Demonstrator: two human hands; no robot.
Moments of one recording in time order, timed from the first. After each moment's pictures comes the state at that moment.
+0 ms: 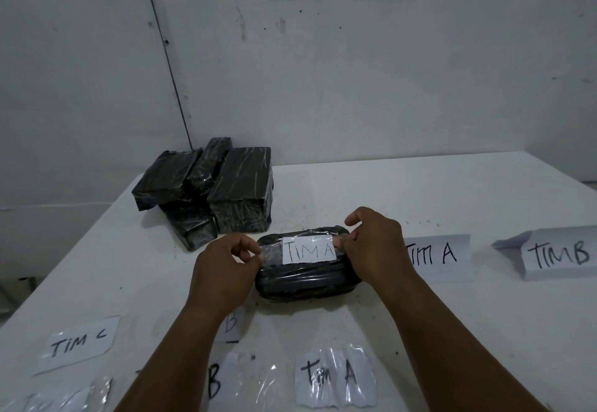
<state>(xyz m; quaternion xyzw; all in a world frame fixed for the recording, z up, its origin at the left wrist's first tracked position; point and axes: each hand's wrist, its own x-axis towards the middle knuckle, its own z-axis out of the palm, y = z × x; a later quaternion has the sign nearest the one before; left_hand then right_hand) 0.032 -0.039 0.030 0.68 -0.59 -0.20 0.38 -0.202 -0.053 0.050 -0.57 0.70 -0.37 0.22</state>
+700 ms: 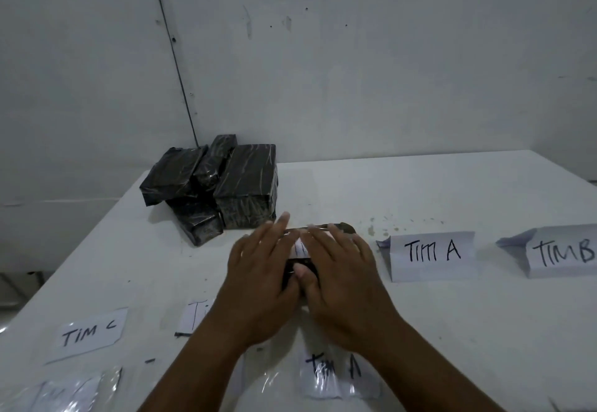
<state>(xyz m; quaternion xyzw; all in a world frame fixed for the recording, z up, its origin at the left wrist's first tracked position) 0.010 -0.004 0.030 0.55 -0.81 -0.06 0.22 -0.160 0.003 0.025 -0.79 0.56 -0.25 0.04</state>
